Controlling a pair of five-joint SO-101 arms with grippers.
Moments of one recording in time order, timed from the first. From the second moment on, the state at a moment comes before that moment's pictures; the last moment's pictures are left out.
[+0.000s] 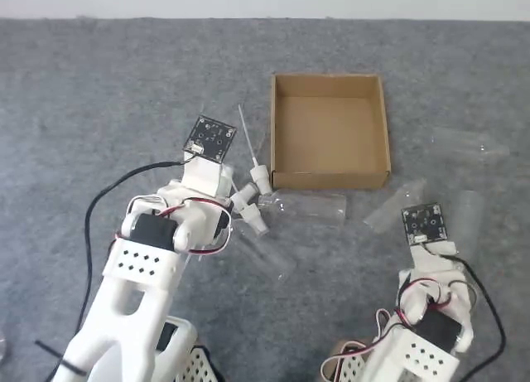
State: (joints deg) left arm 7.9 -44.6 59.6 57.7 -2.4; right arm 27.7 -103.0 95.2 70.2 39.1
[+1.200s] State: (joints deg) left arm 7.9 -44.6 59.6 57.6 -2.4; right arm 15.1 -103.8 66.3 80.7 48.4
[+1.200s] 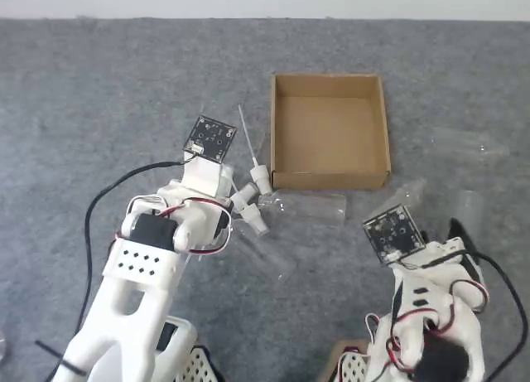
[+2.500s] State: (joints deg) left arm 7.9 -44.6 59.6 57.6 -2.4; right arm 28.7 -29.2 33.8 74.5 115.1
